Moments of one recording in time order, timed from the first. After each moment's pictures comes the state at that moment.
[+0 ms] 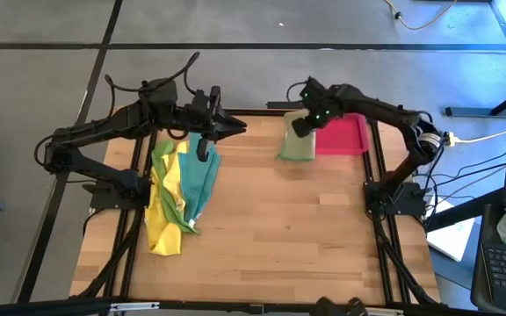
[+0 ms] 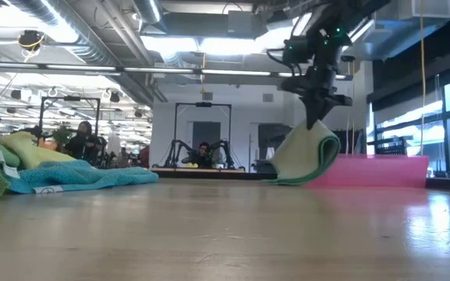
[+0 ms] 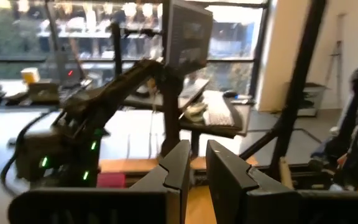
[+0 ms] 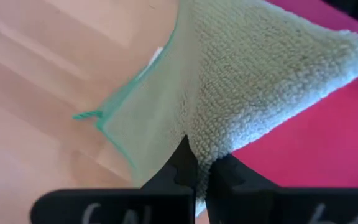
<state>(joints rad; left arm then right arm) 0.25 1.23 1.40 -0.19 0.32 -0.01 -0.69 1.64 1.34 -0.98 0.00 0.37</state>
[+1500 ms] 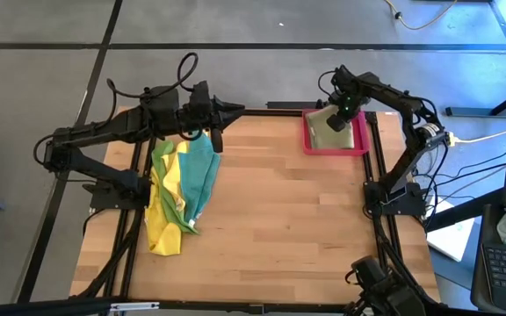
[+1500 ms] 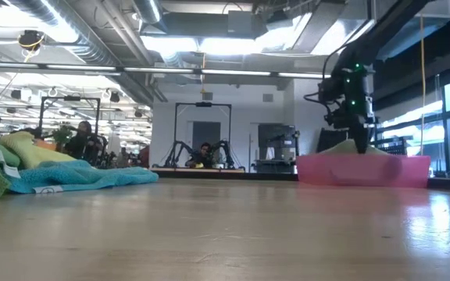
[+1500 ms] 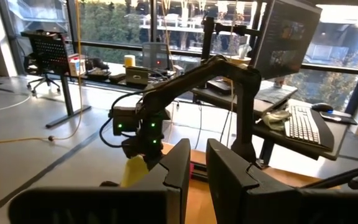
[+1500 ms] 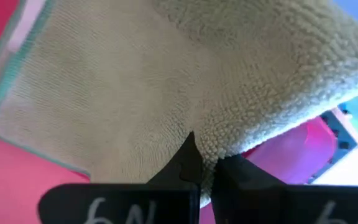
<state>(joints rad) 0.18 1.23 1.40 -0.20 -0.15 -0.08 -1.10 1.73 1.26 -1.02 0.14 -0.28</state>
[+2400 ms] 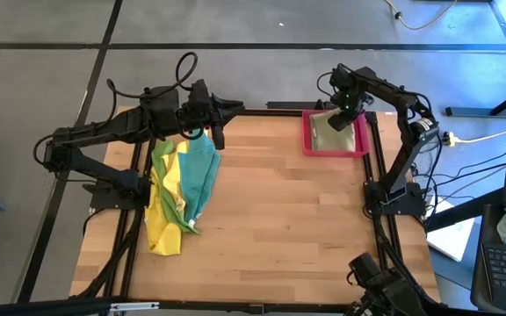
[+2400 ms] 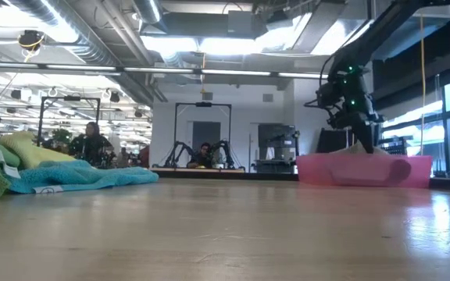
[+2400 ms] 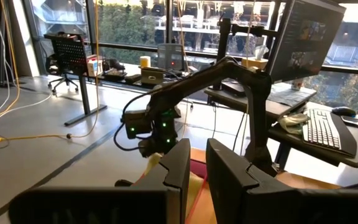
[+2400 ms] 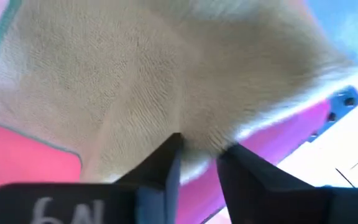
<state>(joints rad) 0.17 1.23 1.40 -0.20 -0.22 -0.08 -1.11 1.80 1.36 -1.22 0.17 -0.18</state>
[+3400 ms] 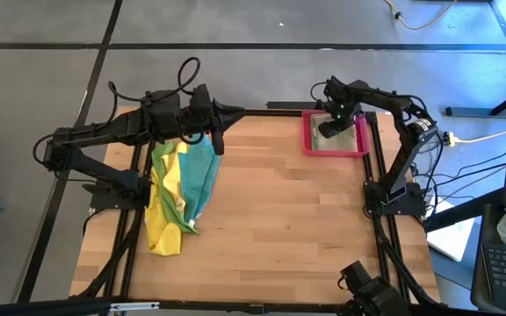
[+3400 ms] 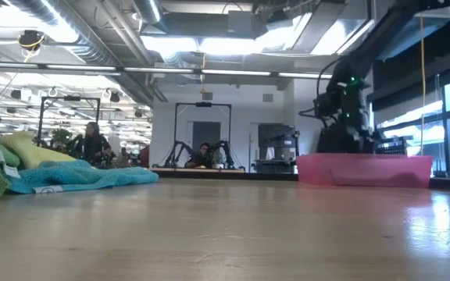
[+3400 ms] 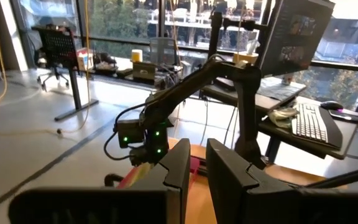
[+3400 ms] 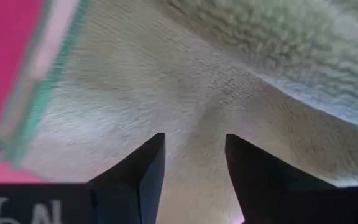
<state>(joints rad) 0.14 1.23 1.40 -0.23 -0.22 -0.10 -1.06 1.80 1.18 -0.98 0.03 -0.03</state>
